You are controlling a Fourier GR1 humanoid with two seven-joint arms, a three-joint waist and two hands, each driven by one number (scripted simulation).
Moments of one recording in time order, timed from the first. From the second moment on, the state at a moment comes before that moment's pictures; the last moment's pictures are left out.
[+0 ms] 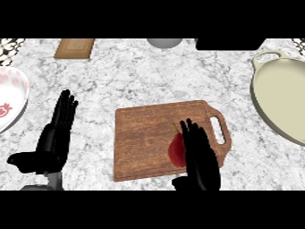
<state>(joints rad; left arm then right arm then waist) 0.00 0.12 -0.12 -1.60 0.08 0.21 -0.10 0.02 0.00 0.57 -1.51 1.14 -0.24 0.54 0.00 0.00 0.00</state>
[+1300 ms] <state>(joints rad) -0.02 0.09 -0.10 -1.60 0.05 0.18 -0.13 -0.36 -0.11 -0.02 -1.25 1.20 -0.30 0.91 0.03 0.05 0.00</state>
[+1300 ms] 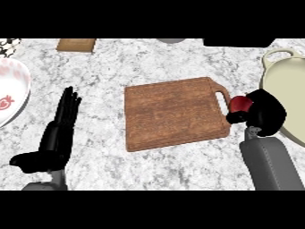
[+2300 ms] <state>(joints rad) -0.10 0.06 -0.18 -1.59 0.03 0.14 -0.10 -0.94 -0.50 -0.35 -0.73 1.64 -0.16 1.18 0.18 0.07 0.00</state>
